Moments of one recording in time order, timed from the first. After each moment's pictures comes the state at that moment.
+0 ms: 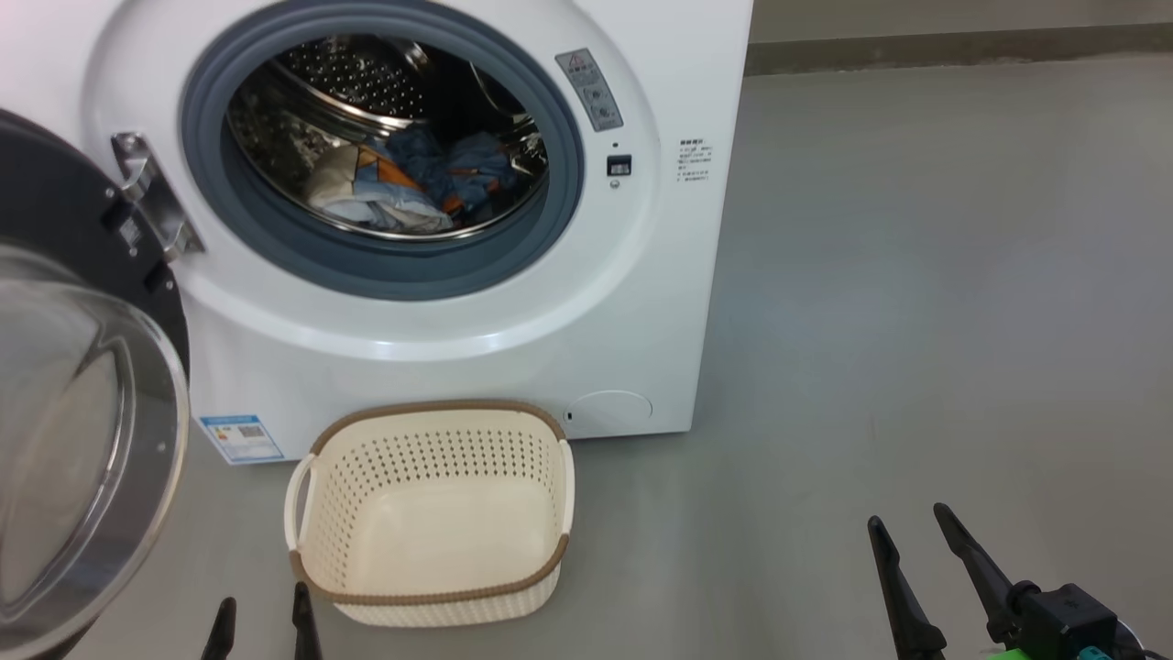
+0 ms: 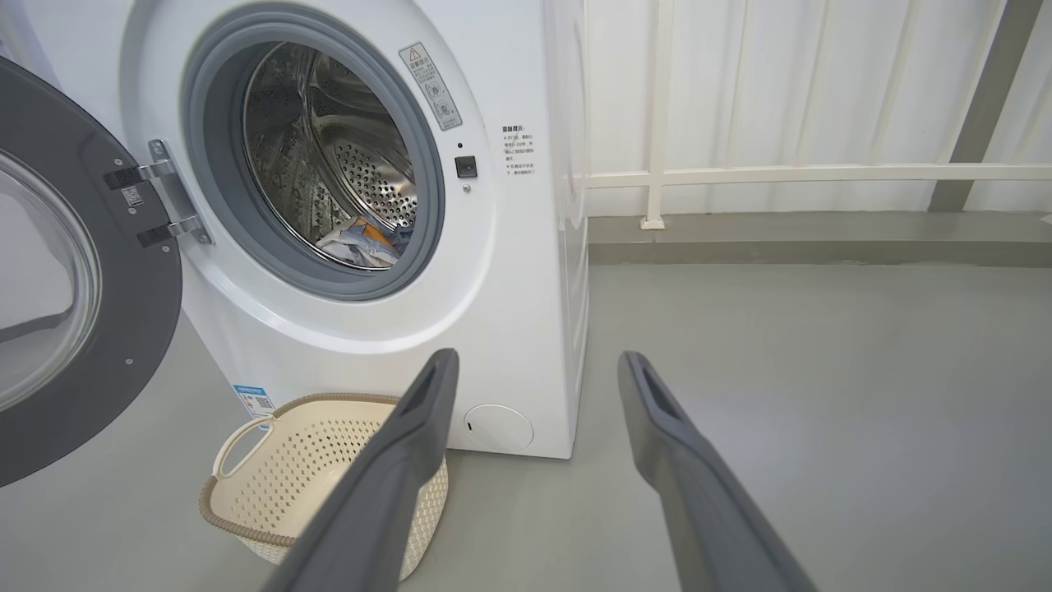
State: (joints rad) left arm 0.15 0.04 -0.04 0.14 -0.24 0.11 -0.26; right arm 0.10 -0.09 0.02 0.09 0.19 0.13 -0.26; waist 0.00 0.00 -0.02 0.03
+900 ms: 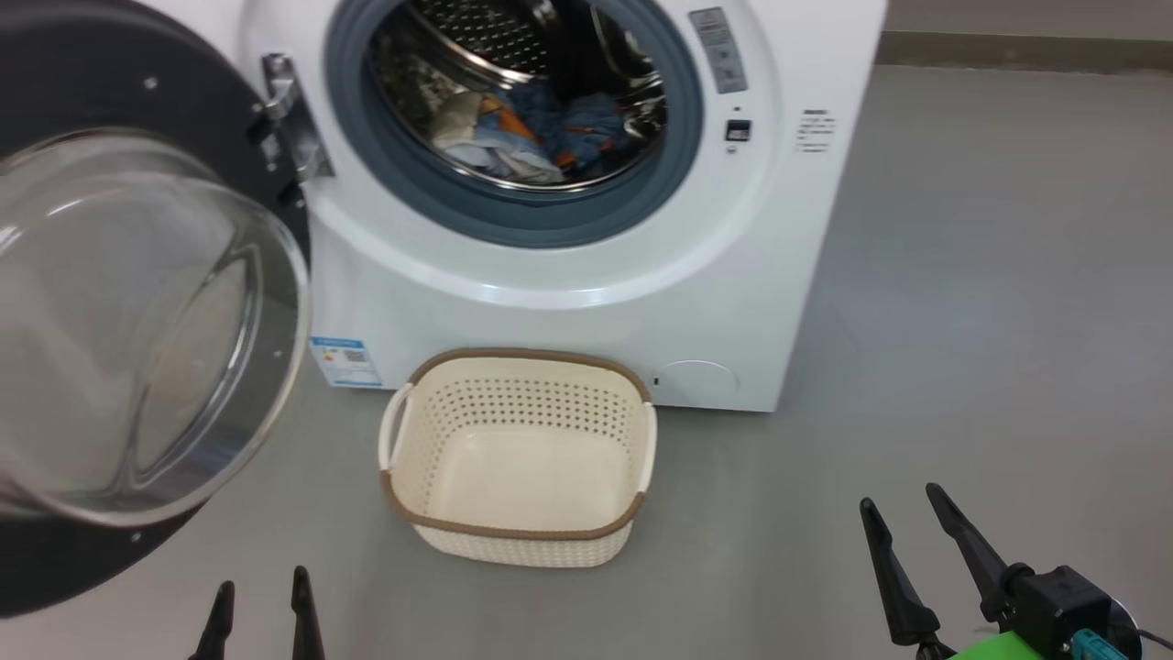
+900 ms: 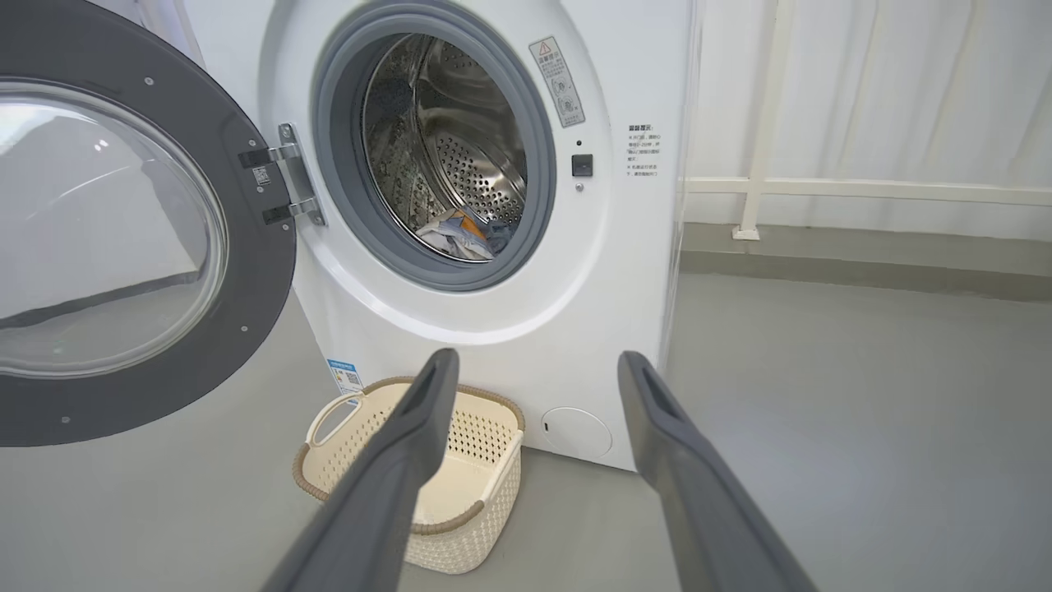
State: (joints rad) left arm 0.14 0.04 -0.04 0.12 -0.24 0.12 -0.26; right arm 0.07 -0.10 0.04 0.09 0.19 0.13 -0.26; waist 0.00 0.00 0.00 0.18
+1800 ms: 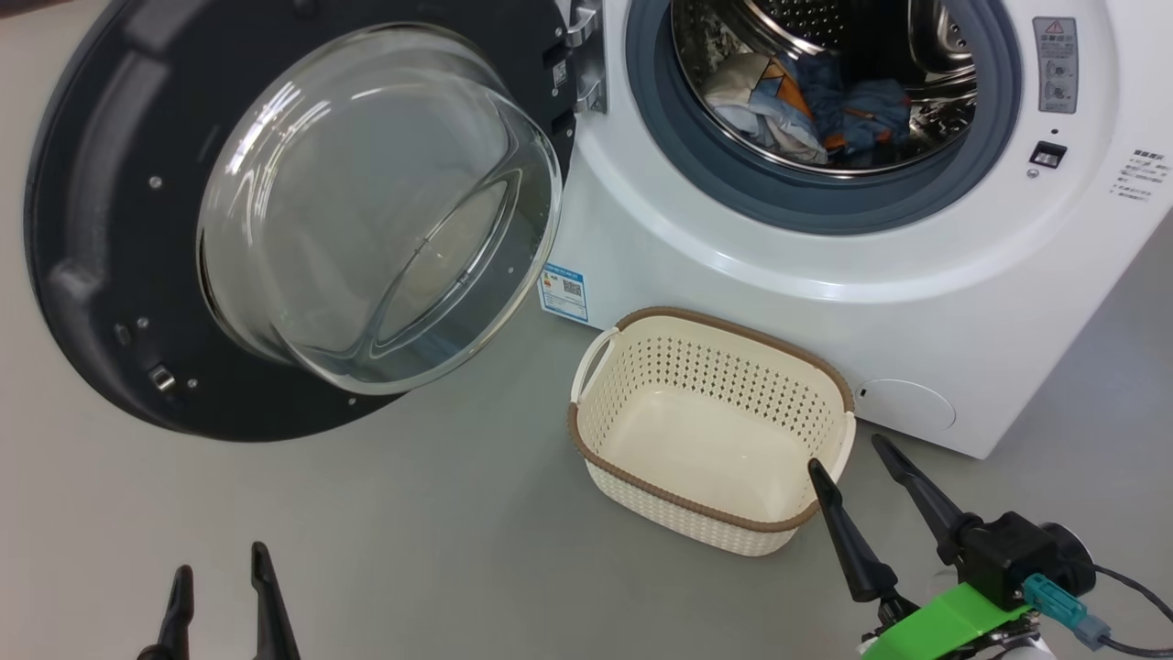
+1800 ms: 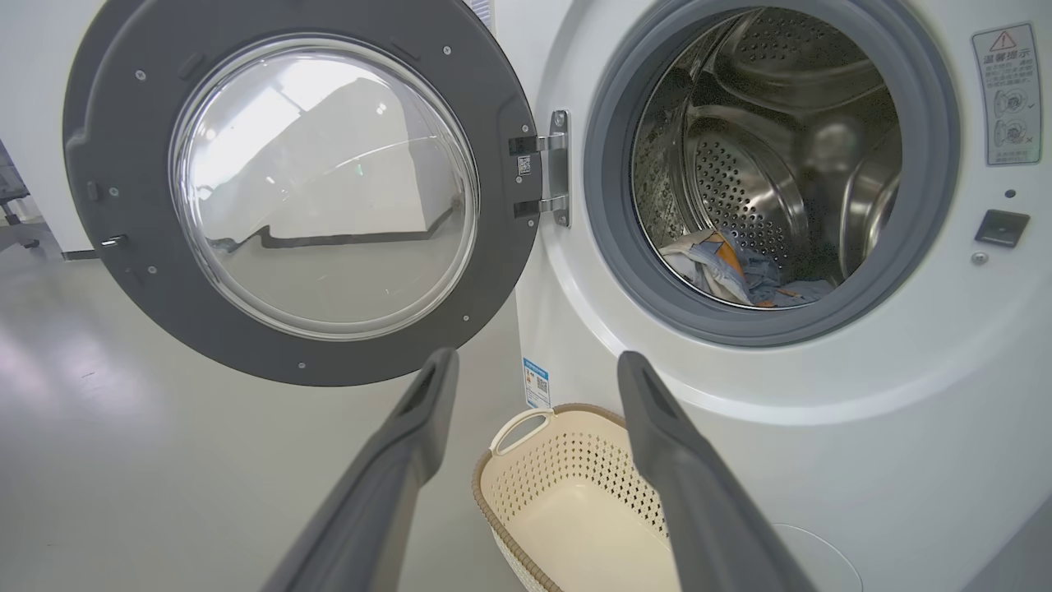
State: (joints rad) left arm 0.14 0.04 -0.02 0.03 -0.30 0.19 -0.26; right arm -0.05 -0.16 0.15 0.13 0.19 0.13 -0.26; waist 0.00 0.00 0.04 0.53
